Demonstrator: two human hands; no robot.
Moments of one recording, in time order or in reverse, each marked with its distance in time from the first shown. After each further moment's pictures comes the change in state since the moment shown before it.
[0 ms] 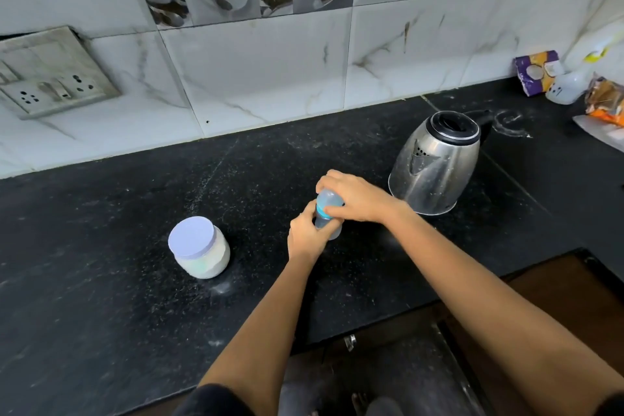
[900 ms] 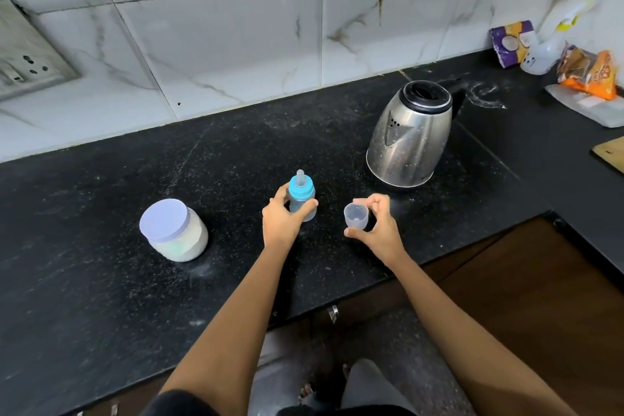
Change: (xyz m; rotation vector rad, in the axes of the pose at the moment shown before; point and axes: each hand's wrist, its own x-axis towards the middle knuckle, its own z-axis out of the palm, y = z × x) left_hand -0.011 -0.012 0.001 -0.070 0.072 -0.009; right_hand -0.107 0.062 0.116 0.690 0.579 0.393
